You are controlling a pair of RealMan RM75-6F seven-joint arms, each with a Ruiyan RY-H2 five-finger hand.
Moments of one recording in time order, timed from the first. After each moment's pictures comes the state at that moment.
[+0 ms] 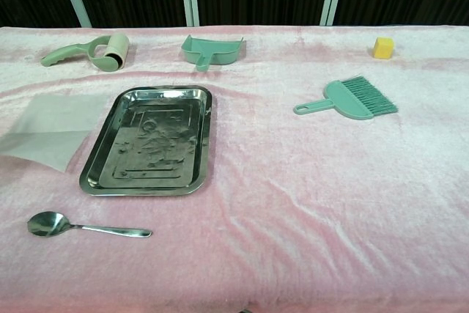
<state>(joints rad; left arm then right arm) -0.25 -1.68 -0.05 -0.84 1.49 1.38 0.04 0.09 -0.98 0.05 -1.82 -1.19 1.24 -0.03</state>
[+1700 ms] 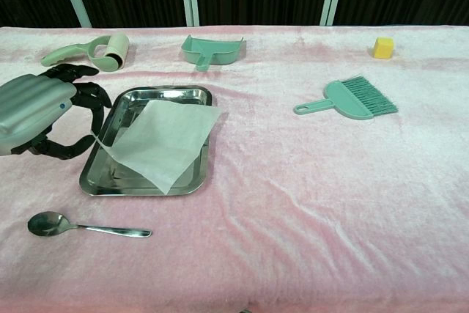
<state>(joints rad) -0.43 -1.71 -0.05 -1.25 1.52 1.29 0.33 0.10 -0.96 0.04 -1.83 -1.17 1.21 -0.04</state>
